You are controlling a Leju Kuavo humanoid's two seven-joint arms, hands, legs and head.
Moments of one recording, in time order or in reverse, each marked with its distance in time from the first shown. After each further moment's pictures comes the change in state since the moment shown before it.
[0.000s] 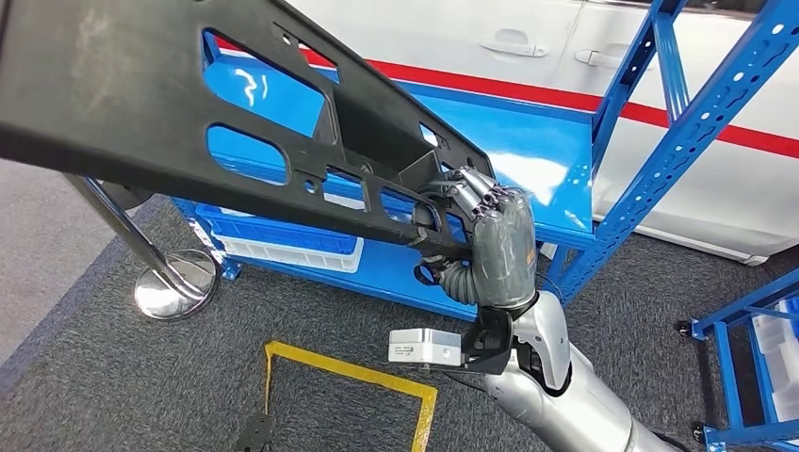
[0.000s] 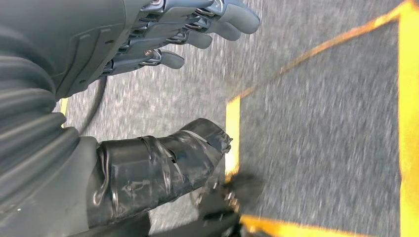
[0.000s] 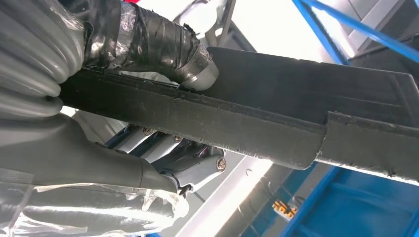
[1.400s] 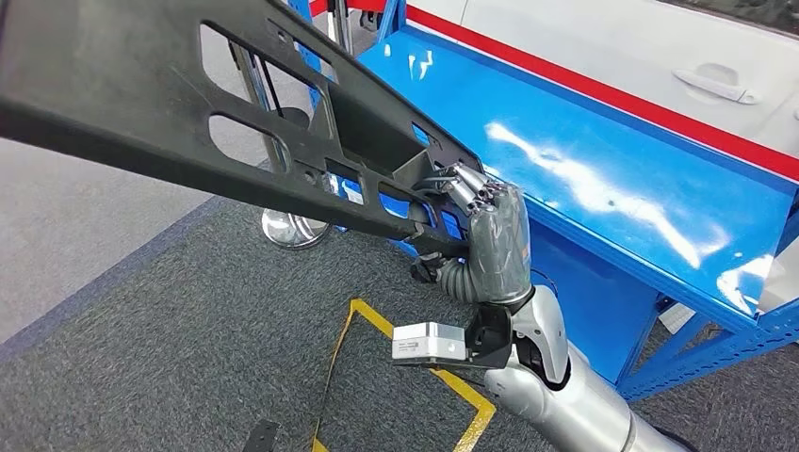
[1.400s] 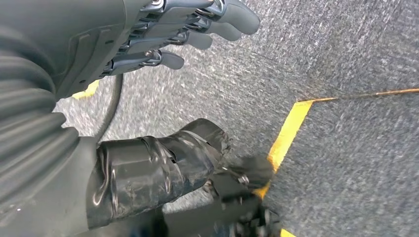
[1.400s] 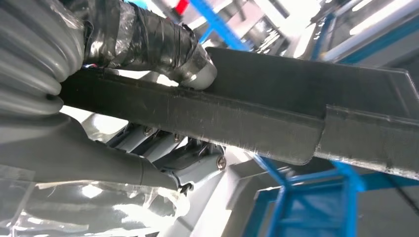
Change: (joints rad) left arm 0.008 -0.001 -0.002 0.000 0.024 -0.002 0.011; right arm -0.010 -0.009 0.008 -0.005 -0.072 0.021 -0.018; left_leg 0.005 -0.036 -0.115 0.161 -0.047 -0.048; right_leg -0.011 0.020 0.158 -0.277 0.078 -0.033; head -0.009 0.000
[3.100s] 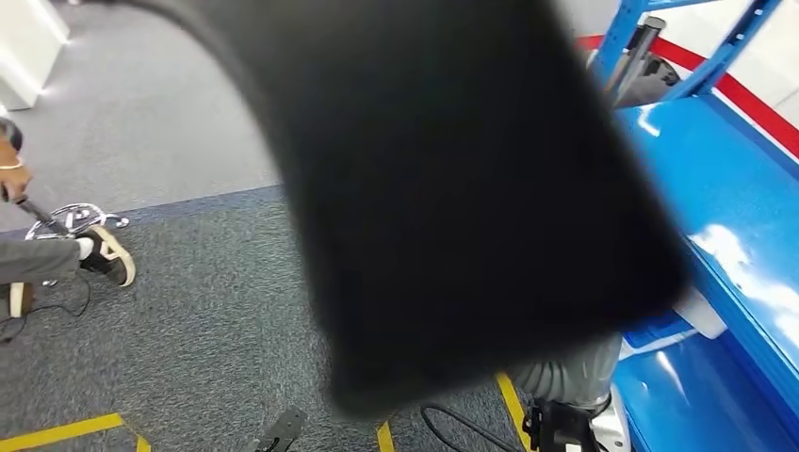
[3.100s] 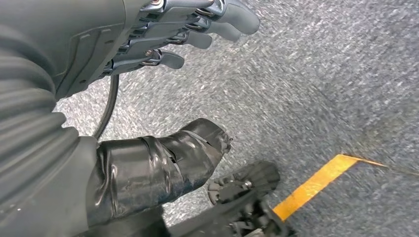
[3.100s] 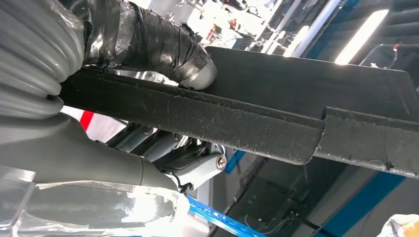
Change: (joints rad) left arm -0.066 -0.004 -0.157 -0.003 -0.149 -0.061 0.097; right arm 0.354 -0.057 -0.075 -0.336 -0.025 -0.130 -0.059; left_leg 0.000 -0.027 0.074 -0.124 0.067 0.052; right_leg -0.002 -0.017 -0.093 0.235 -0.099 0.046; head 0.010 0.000
